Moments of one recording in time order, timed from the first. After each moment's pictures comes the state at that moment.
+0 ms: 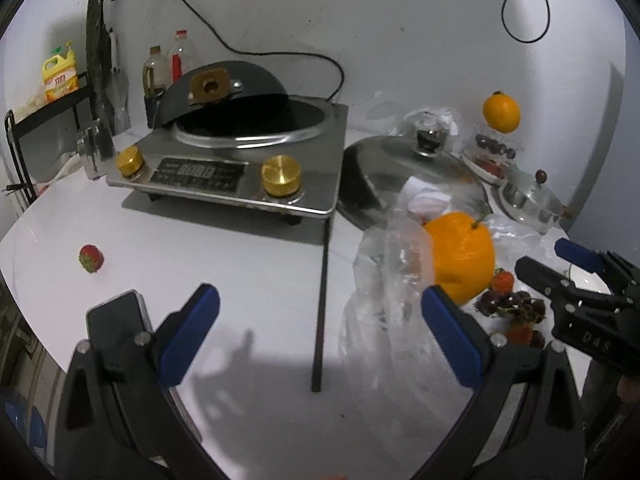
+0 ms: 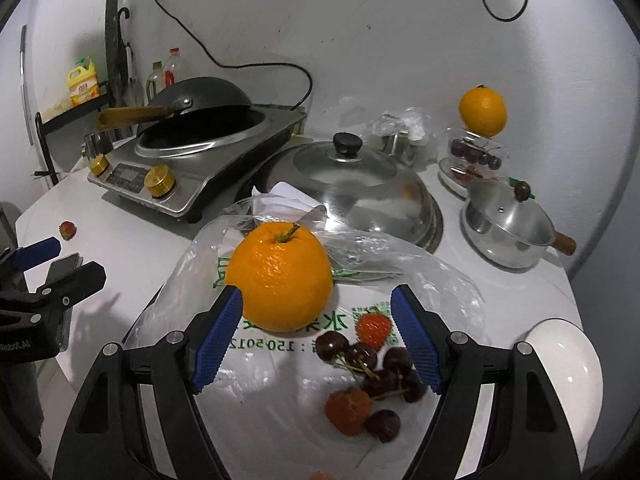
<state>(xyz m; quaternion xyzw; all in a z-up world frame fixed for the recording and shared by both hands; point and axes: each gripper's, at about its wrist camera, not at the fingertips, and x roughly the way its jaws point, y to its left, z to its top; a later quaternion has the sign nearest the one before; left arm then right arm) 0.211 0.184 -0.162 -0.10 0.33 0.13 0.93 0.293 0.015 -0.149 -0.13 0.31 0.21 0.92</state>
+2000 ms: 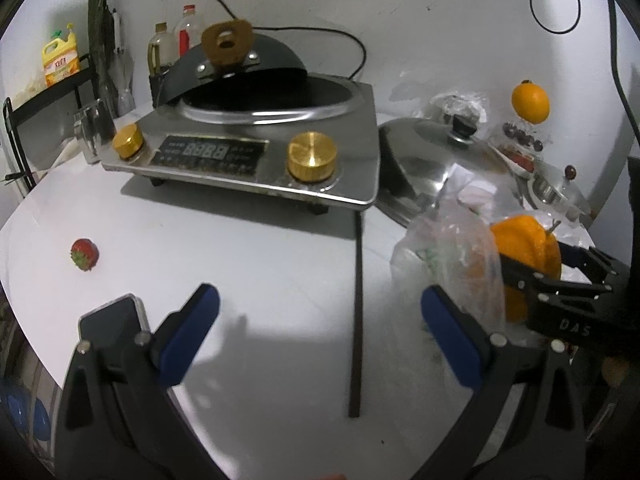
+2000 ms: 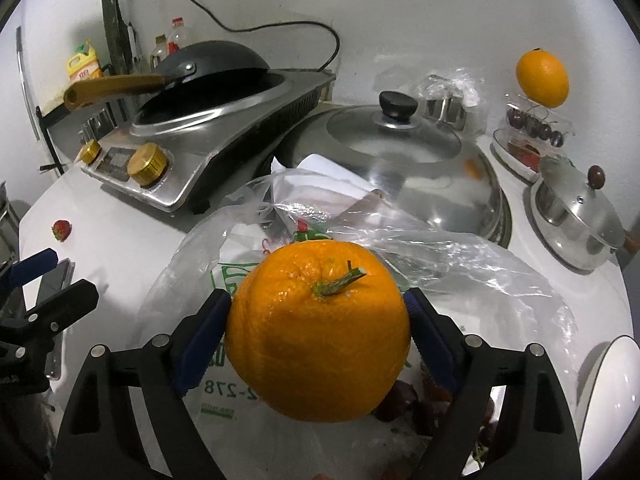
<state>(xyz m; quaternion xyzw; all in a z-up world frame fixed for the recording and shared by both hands) 0.237 0.215 -0.185 -0.11 0.35 0.15 0.92 0.348 0.058 -0.190 -0.12 0.36 0.25 0.89</state>
